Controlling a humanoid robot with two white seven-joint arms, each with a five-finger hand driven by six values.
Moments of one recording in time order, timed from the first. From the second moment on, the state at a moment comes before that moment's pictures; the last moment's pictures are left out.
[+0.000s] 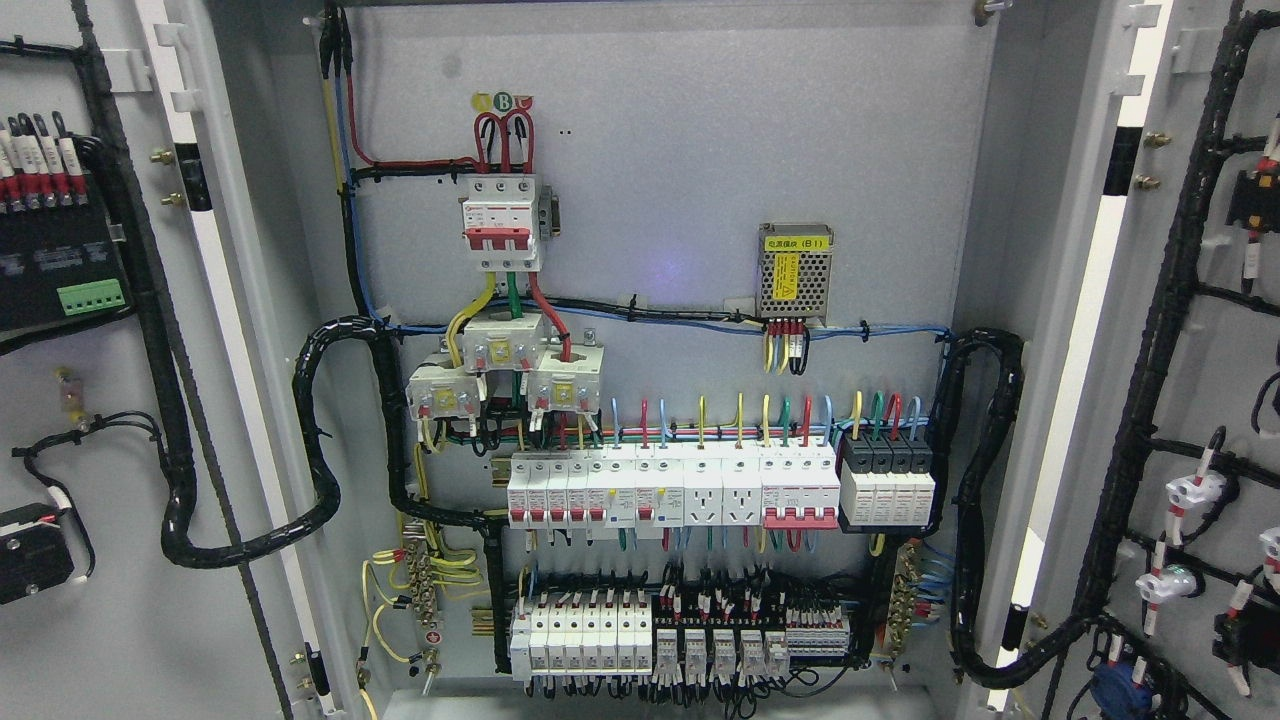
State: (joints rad) left arm 0.51 0.39 0.01 -1.71 0.37 -0.47 -0.15; right arm 0.59 -0.70 0.27 -1.80 -0.67 -0.78 0.29
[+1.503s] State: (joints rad) left arm 0.58 0.20 -0.08 -1.18 0.13 -0.24 -0.16; right arm 0.54 -0.31 0.52 -0.84 -0.62 -0.79 0.29
